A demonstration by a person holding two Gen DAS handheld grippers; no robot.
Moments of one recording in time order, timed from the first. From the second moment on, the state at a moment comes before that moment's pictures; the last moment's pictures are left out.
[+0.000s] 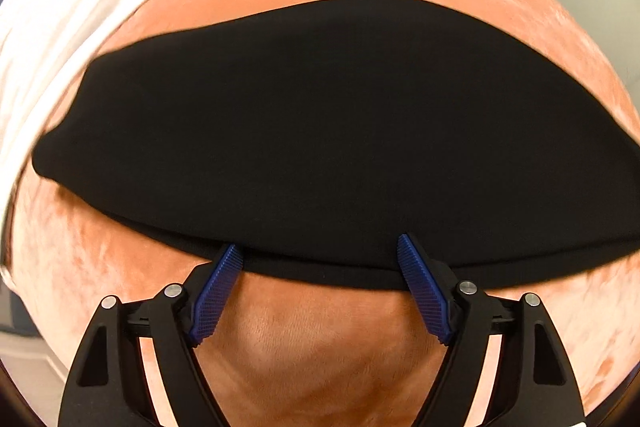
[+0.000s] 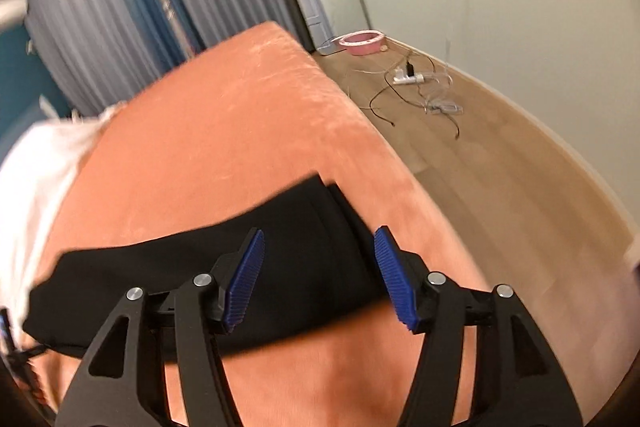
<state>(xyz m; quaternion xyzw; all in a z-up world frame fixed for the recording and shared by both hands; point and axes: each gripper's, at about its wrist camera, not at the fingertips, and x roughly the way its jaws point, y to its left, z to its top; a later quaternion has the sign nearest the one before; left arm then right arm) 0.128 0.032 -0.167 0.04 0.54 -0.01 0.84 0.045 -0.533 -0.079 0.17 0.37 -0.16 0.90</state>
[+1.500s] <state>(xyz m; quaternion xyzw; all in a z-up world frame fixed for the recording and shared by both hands) 0.084 0.122 -0.111 -0.08 0.48 -0.02 0.88 0.076 -0.081 -0.104 -0.12 0.42 0.27 0.86</state>
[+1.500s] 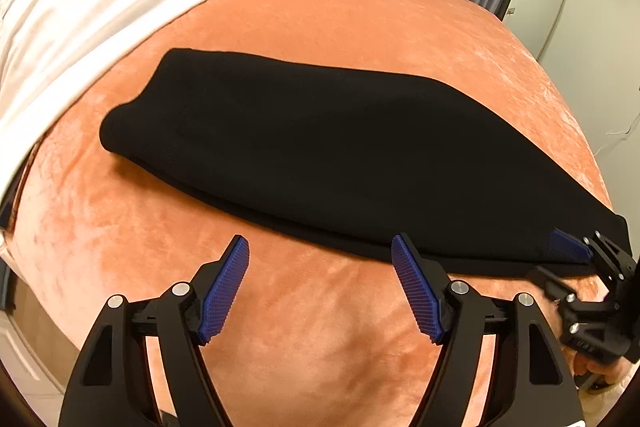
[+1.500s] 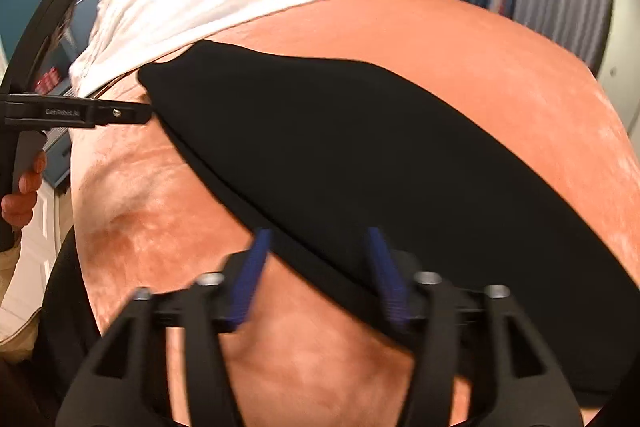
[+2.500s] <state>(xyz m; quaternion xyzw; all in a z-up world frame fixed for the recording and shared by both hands) 0.072 0.052 -0.093 0.00 0.43 -0.01 0.90 -0.013 -0.461 -0.076 0.25 0.37 -0.18 0.88</state>
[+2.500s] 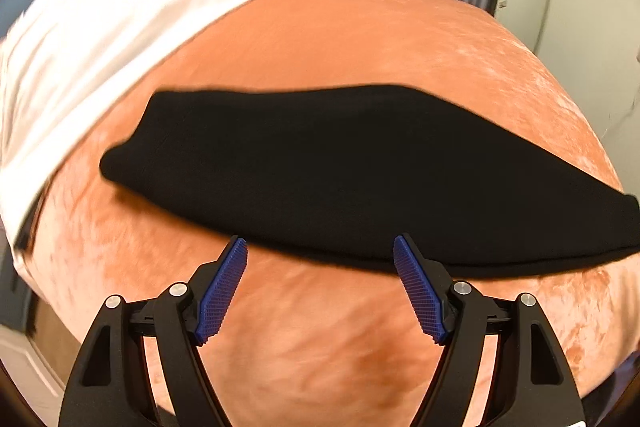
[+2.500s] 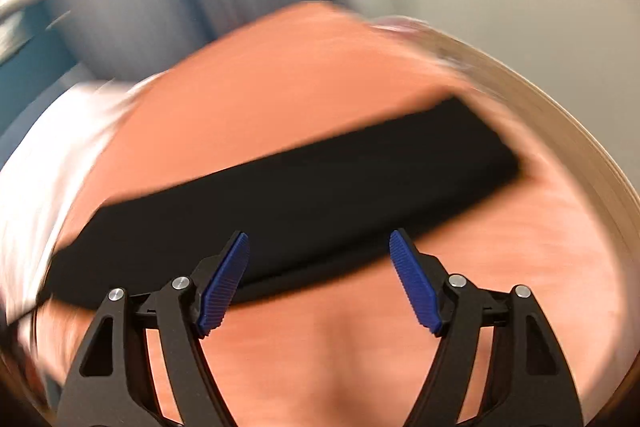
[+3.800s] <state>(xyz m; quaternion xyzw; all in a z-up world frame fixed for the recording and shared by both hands) 0.075 -0.084 -0.111 0.13 0.43 0.00 0.89 0.006 -0.550 -0.135 0.27 0.39 -0.25 0.85</state>
